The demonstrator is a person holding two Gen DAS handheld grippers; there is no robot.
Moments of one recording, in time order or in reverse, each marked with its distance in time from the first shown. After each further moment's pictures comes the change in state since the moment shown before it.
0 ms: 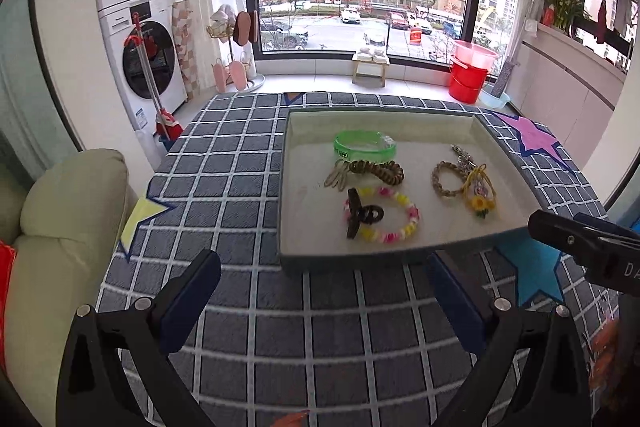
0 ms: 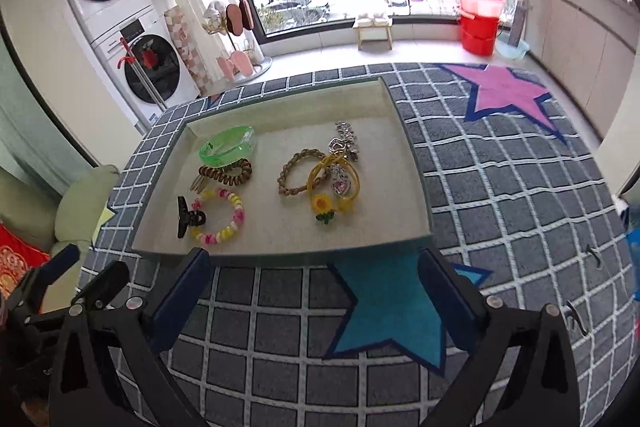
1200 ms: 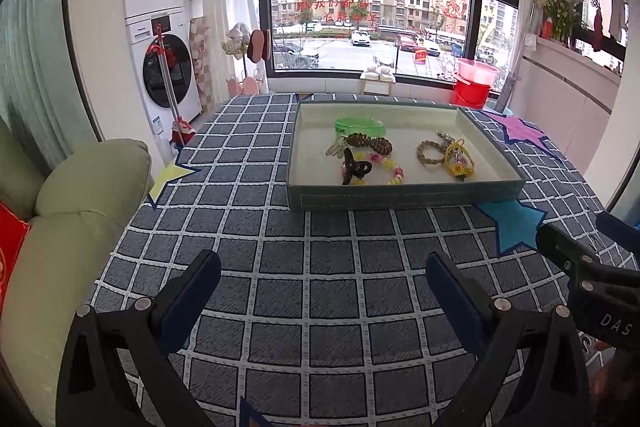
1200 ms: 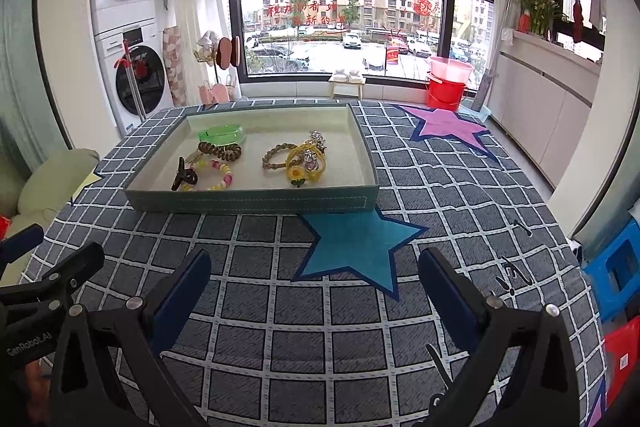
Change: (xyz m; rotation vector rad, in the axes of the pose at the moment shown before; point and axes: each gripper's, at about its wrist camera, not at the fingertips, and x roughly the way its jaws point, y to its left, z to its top) left arm -0.050 -0.008 -0.064 -0.016 -0.087 0.040; right arm -0.064 0.018 -0.083 -0.123 -0.213 -0.170
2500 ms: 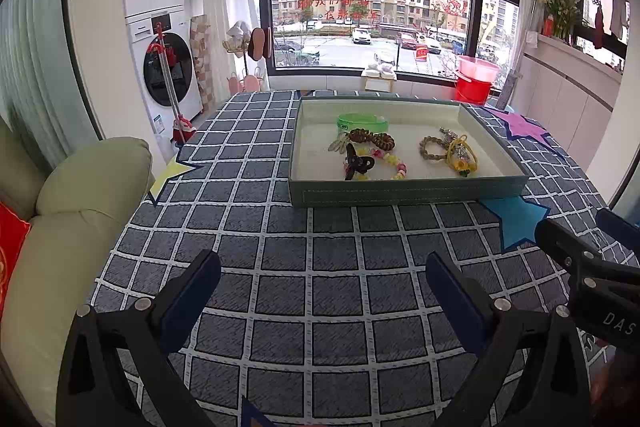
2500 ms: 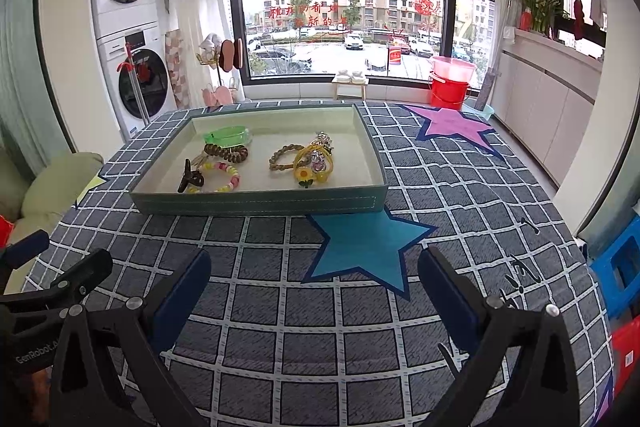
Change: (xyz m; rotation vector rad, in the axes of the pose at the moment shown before) left arm 0.004 -0.001 -0.004 0.002 0.008 0.002; right arm 0.001 0.006 -0.001 0.005 -0.006 0.011
